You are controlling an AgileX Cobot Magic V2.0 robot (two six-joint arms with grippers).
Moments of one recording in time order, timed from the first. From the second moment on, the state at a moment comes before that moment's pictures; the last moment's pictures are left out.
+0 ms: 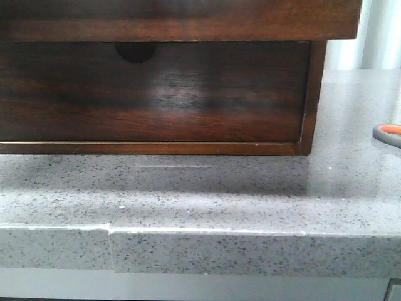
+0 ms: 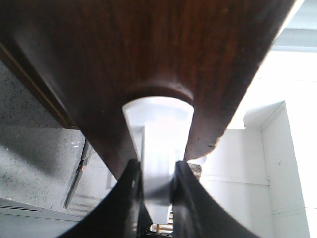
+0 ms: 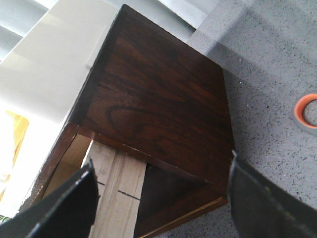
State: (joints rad) left arm -0.36 0.58 -0.37 -1.74 0.50 0.18; right arm 0.05 0.44 -0.35 1.12 0.25 -0.14
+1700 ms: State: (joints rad) left arm -0.36 0.33 -0.52 -1.27 0.50 0.27; right arm 0.05 0.51 -0.44 1.07 0.20 -0.14
